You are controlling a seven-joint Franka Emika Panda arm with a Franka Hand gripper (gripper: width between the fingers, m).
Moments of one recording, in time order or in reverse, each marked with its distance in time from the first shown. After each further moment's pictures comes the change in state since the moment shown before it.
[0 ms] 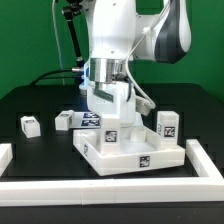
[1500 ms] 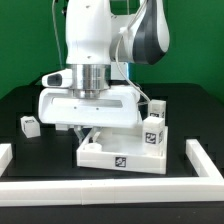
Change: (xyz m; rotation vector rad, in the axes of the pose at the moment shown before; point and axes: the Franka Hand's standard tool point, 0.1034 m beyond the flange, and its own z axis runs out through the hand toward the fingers) arm 0.048 -0.013 0.013 0.035 -0.040 -1.039
